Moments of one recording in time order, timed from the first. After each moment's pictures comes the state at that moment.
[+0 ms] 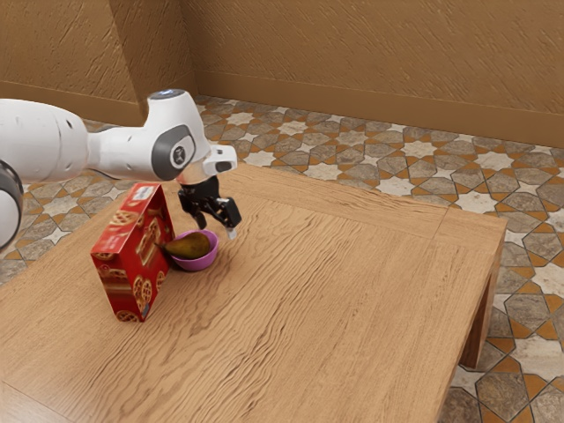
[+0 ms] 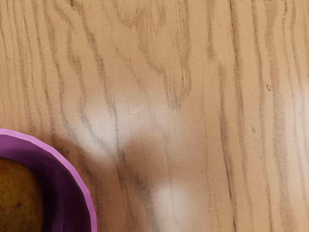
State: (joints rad) arm 0.12 0.45 -0.06 -1.70 -0.09 2.20 0.23
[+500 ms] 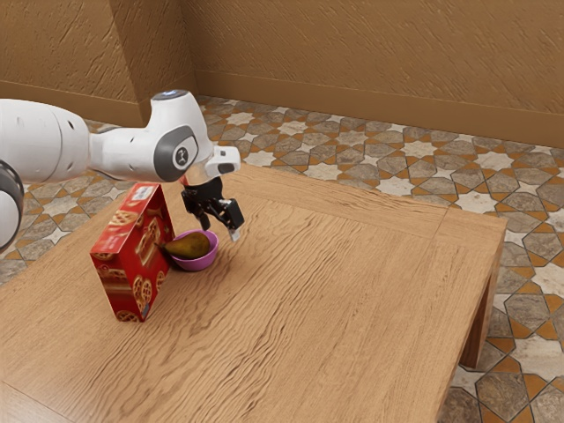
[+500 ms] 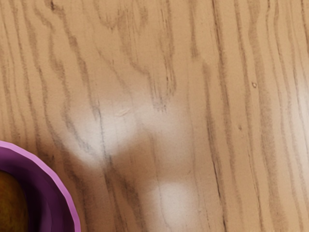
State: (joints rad) arm 0.12 0.45 -0.07 -1.70 -0.09 2.20 0.26
